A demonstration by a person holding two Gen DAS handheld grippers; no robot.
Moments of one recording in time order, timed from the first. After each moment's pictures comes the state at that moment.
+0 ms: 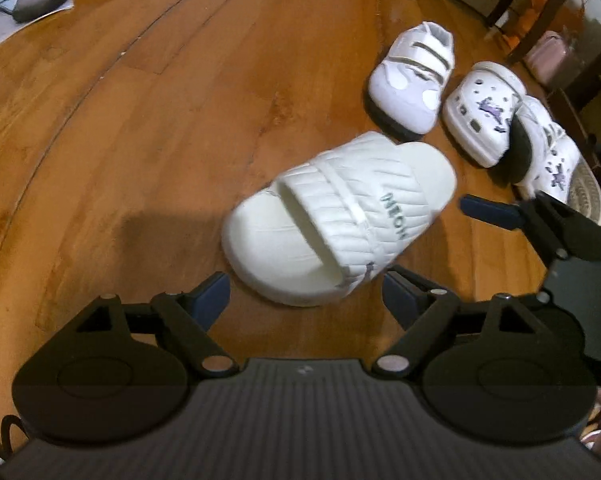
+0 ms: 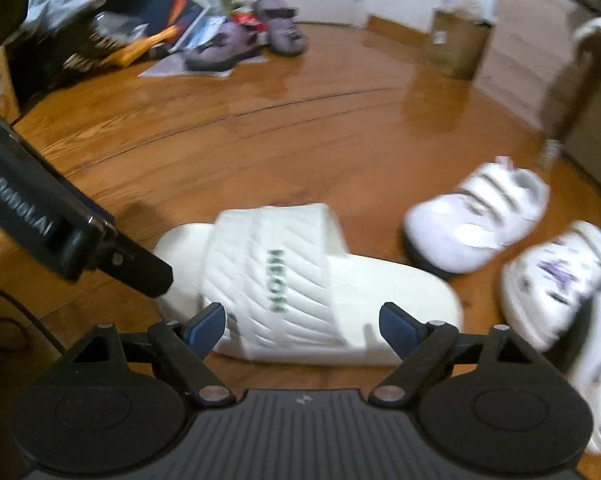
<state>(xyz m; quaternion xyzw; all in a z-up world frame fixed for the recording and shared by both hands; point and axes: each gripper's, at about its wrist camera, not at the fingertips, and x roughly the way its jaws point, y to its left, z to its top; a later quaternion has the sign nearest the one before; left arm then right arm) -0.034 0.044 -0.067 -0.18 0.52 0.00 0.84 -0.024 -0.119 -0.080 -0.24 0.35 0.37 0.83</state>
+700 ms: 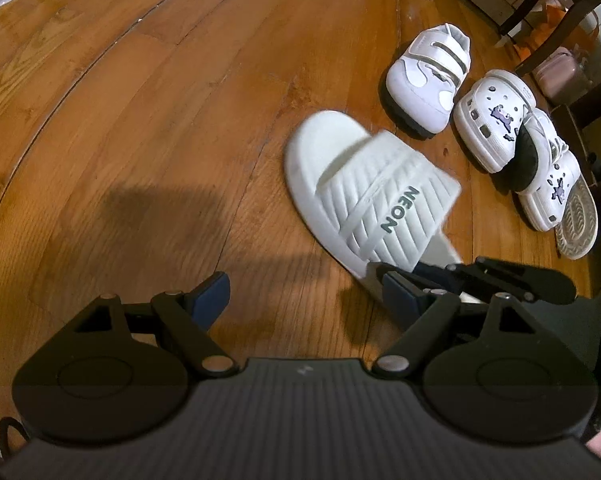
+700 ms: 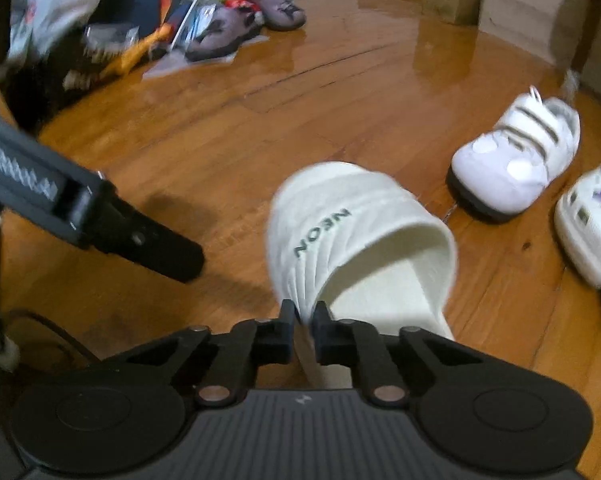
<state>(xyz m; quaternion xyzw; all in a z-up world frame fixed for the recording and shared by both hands) -0.036 0.058 -0.074 -0.23 0.52 0.00 0.82 -0.036 -0.127 -0.088 -0.11 0.41 0.35 0.83</state>
